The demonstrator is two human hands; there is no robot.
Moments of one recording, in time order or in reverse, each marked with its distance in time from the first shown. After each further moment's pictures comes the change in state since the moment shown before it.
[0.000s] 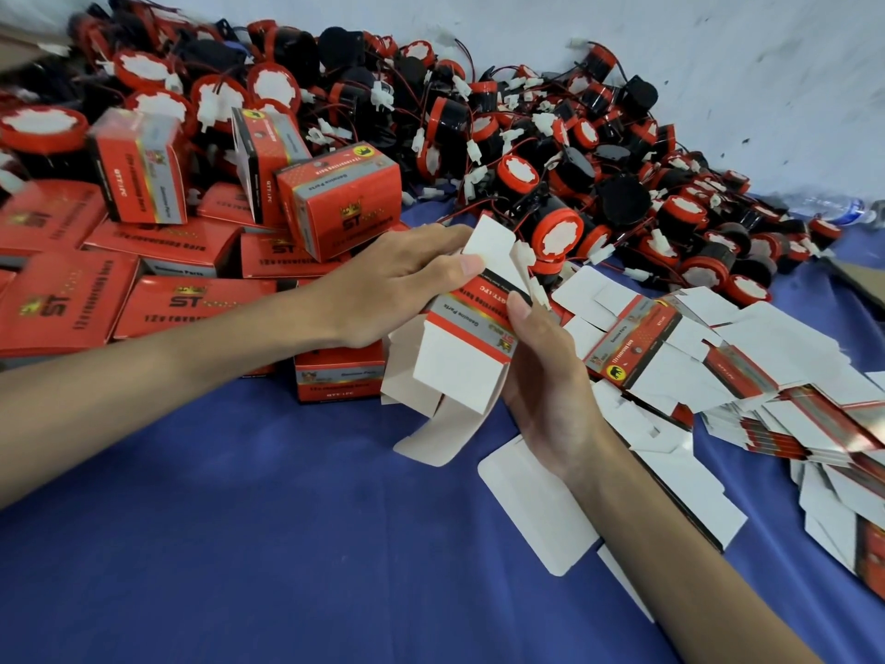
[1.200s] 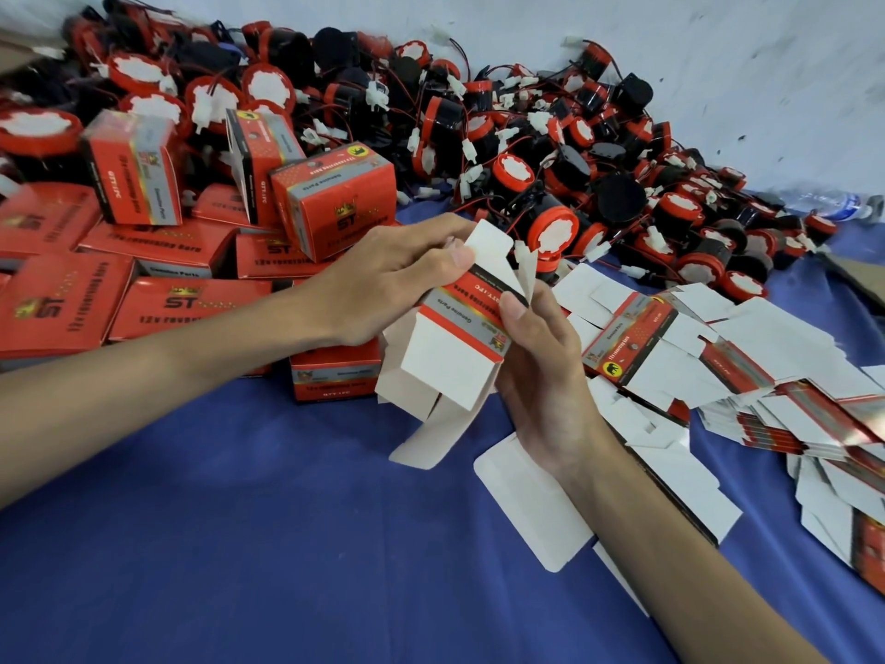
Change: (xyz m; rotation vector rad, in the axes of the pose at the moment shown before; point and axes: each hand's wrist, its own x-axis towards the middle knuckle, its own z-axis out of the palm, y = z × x) left_hand -0.003 0.007 -0.001 -0.121 -0.011 -0.027; right_hand -0.002 -0.001 0.003 0.033 0.028 -0.081
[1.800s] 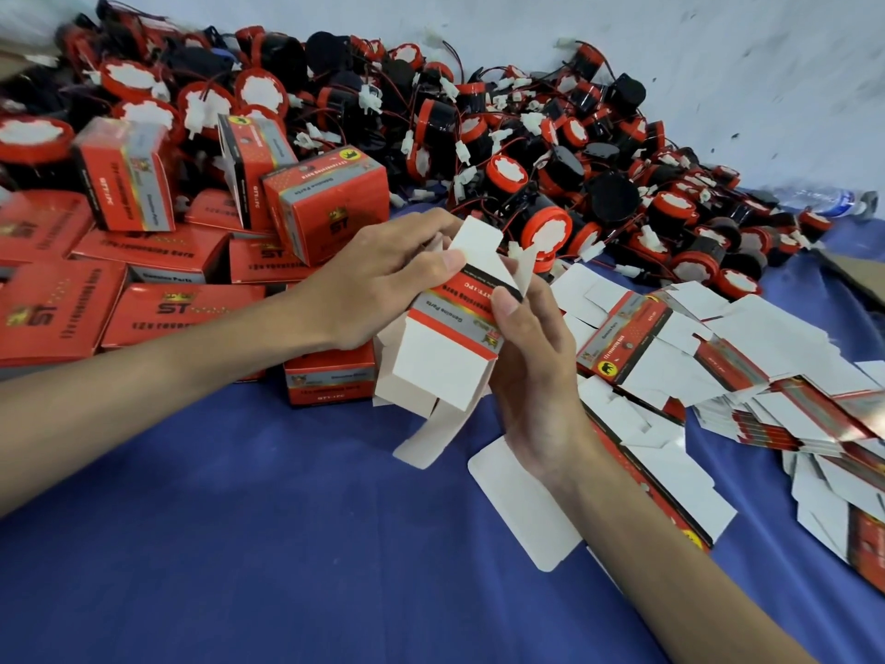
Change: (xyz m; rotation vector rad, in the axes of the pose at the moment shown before) left_hand 0.002 -0.004 -0.001 0.131 0.085 0.047; right_hand -0.002 0.001 0.008 0.109 0.056 -0.080
